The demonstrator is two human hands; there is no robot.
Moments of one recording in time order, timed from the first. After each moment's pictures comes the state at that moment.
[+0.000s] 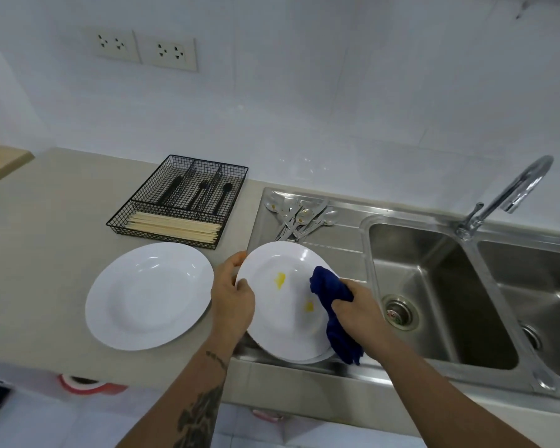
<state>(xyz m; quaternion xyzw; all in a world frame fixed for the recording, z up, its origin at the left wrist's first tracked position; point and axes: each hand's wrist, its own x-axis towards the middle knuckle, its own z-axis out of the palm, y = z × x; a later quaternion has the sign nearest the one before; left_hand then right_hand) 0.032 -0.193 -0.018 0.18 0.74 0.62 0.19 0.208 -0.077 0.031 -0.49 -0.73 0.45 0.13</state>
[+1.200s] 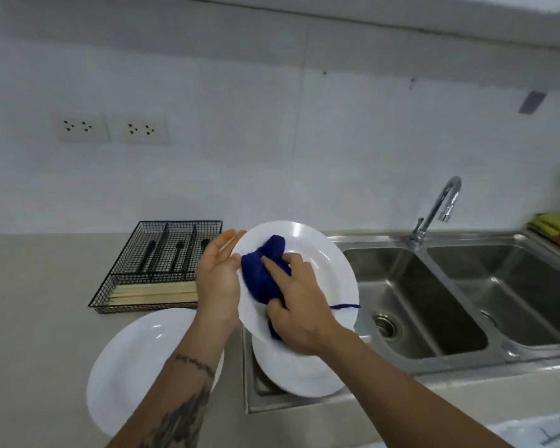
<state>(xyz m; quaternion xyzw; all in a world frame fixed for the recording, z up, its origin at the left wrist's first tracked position) -0.021 -0.201 0.126 0.17 0.49 0.79 0.33 0.105 -0.156 0.105 -0.32 -0.90 0.18 0.24</state>
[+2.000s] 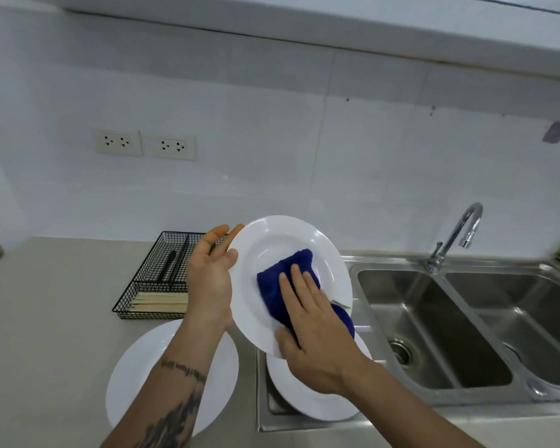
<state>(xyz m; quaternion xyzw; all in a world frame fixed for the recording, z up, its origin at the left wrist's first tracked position) -0.053 -0.223 0.154 0.17 0.43 0.83 0.32 0.118 -0.183 0.115 -0.29 -0.94 0.11 0.13</state>
